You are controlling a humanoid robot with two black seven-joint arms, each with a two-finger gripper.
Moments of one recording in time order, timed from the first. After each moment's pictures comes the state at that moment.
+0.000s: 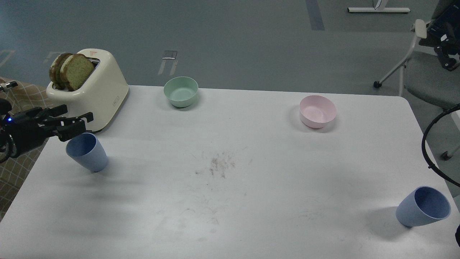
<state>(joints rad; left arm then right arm) -0.09 1.04 -1.14 -1.31 1.88 -0.13 -0.38 0.64 -0.34 1.74 0.80 -0.56 0.49 0.02</state>
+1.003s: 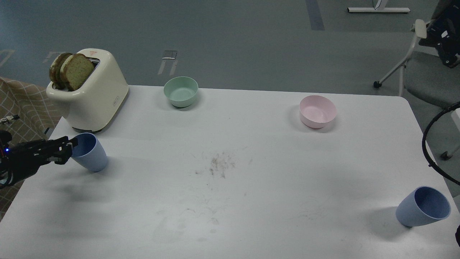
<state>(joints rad) -0.06 0.99 -1.04 -1.17 1.88 -0.06 -0.40 0.64 -0.34 1.74 0.82 -0.56 0.49 0.02</state>
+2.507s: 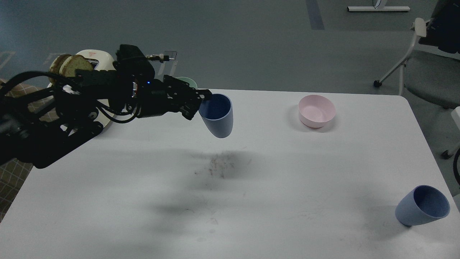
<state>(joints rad) -0.91 0.59 -0.49 -1.36 2.02 -0.32 -0.36 0.47 -0.44 1.84 0.90 -0.56 0.49 0.02</state>
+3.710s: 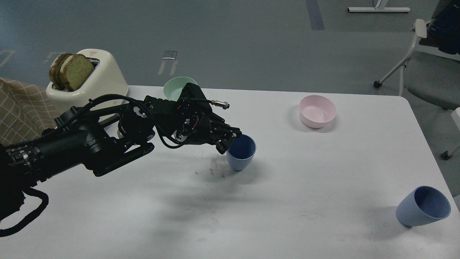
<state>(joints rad) -0.95 0.39 -0.35 -1.18 2.12 -0.34 -0.35 0.39 -0.45 1.89 0.99 -0.56 0.49 0.02</state>
